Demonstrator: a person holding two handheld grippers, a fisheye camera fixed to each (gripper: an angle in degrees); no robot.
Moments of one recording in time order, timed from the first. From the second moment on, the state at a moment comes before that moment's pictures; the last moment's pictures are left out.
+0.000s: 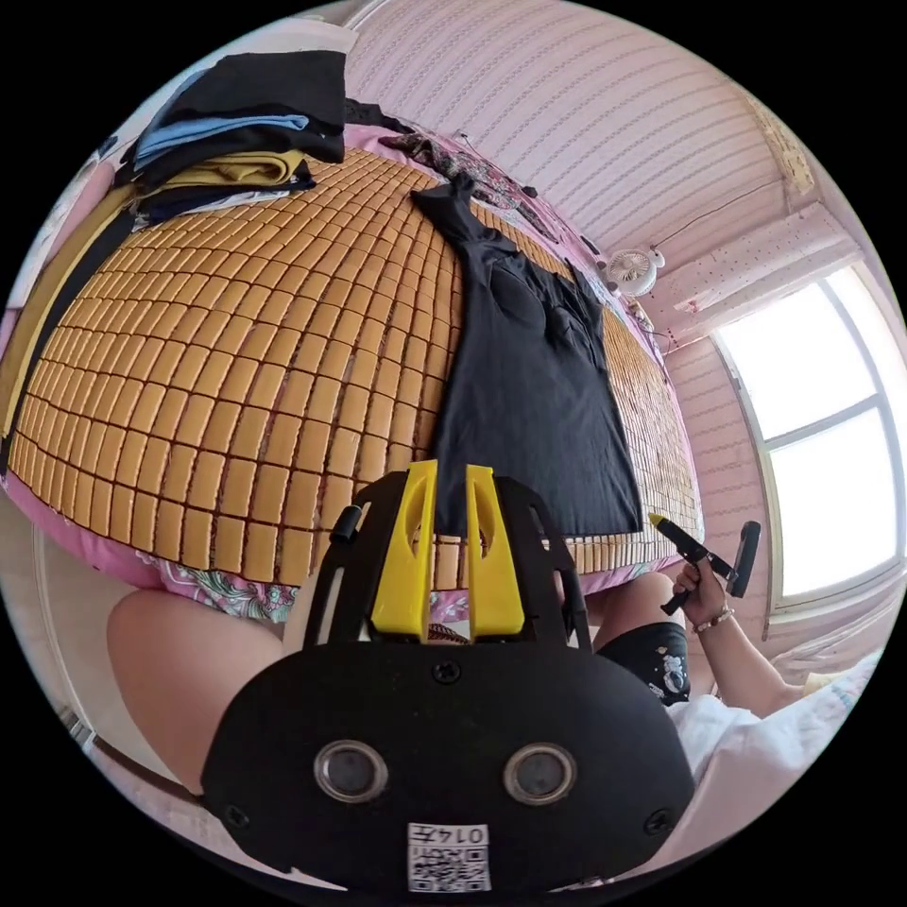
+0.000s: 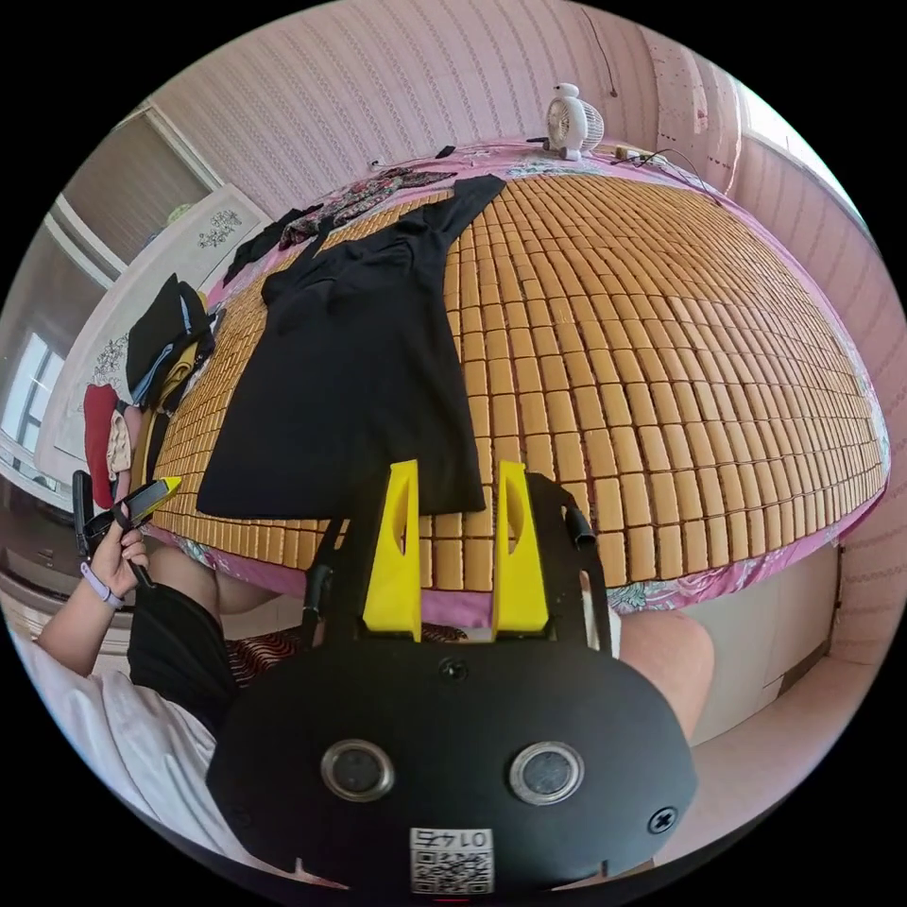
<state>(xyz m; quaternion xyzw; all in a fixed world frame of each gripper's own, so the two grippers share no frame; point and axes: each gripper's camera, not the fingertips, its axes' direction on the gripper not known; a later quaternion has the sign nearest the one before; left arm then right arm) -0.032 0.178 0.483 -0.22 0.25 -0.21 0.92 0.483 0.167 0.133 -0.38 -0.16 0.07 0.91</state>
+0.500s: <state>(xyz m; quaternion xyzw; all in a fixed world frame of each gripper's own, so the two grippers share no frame) -0.007 0.201 0.503 -0.32 0.17 -0.08 0.93 0.534 0.153 0.178 -0.41 -0.18 0.17 0.88</state>
